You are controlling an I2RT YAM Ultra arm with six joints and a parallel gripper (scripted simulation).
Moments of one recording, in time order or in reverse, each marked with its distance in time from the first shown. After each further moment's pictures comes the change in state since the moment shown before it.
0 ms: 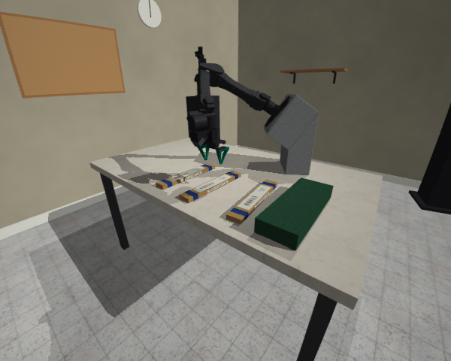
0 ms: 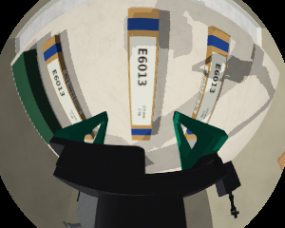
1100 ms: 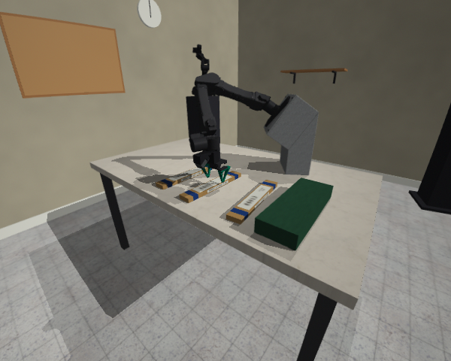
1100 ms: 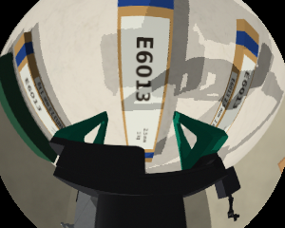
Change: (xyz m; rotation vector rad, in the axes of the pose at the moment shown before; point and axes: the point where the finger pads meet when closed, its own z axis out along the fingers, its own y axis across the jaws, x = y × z) arm 0.009 0.000 0.092 0.007 0.031 -0.008
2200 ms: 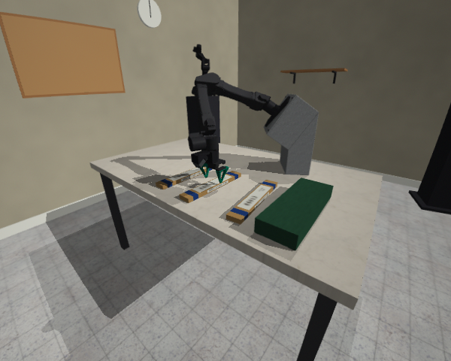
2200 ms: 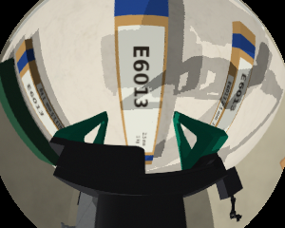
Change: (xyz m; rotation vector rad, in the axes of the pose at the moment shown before) arm -0.010 -0.002 -0.002 0.003 -0.027 0.017
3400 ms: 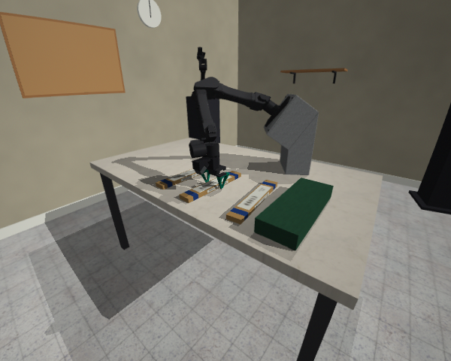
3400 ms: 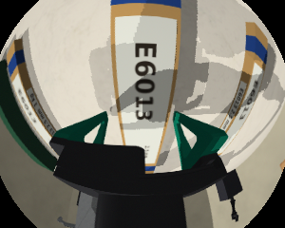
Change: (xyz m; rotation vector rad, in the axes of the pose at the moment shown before) arm 0.001 0.003 0.029 -0.002 0.003 -0.006
